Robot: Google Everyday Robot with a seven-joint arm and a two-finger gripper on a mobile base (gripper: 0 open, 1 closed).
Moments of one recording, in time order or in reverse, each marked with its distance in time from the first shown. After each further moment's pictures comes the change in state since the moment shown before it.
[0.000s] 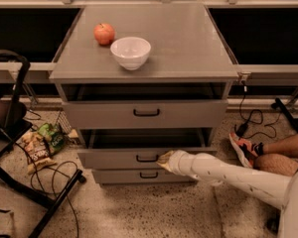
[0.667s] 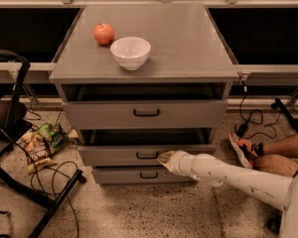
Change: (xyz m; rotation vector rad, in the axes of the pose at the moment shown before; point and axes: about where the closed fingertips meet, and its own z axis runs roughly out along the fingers) arm 0.000 0.000 0.000 0.000 0.000 0.000
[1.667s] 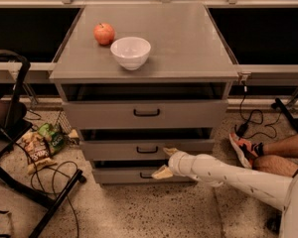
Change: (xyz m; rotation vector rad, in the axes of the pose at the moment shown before) arm 0.000 0.000 0.000 0.000 0.000 0.000
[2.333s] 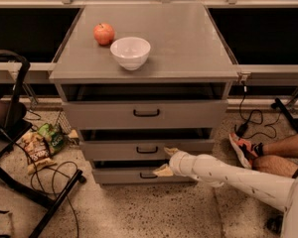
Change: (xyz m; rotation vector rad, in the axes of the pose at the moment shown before) arm 0.000 0.001 -0.001 0.000 0.000 0.000
